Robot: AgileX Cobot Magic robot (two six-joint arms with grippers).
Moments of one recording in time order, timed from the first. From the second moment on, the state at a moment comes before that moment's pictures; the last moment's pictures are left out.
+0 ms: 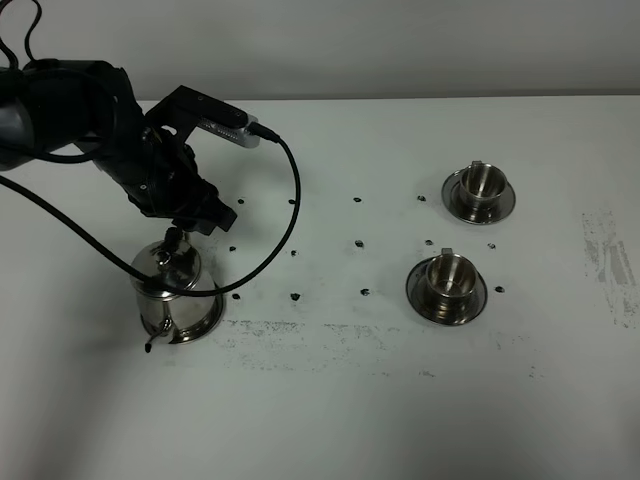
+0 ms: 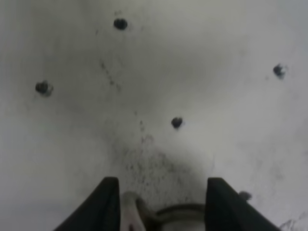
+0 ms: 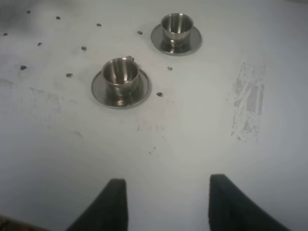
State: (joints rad) left arm -0.30 1.98 -1.39 -0.18 0.66 0.41; right arm 0.11 0.04 -0.52 0.09 1.12 -0.10
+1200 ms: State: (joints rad) left arm -0.20 1.98 -1.39 -0.05 0.82 0.42; right arm 0.11 0.04 -0.52 0.09 1.12 -0.10
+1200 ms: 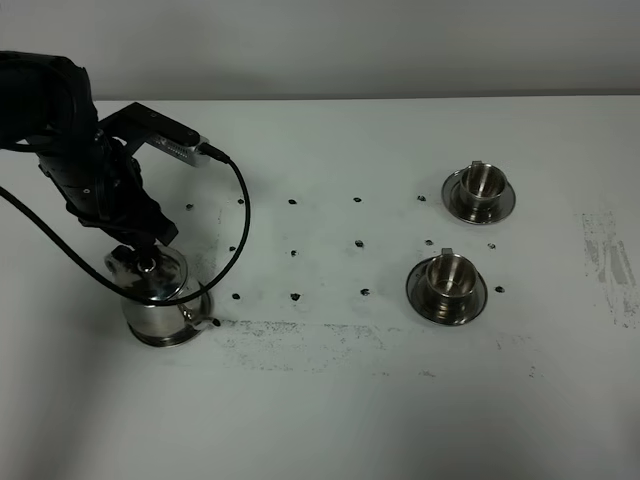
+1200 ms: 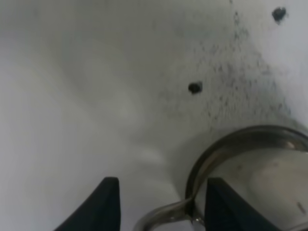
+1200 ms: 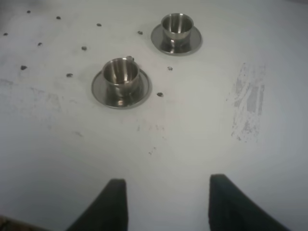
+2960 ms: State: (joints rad) left arm -0.02 1.66 -0.96 -0.16 0.45 0.24; right arm 0.11 0.04 -0.52 0.09 1.12 -0.10
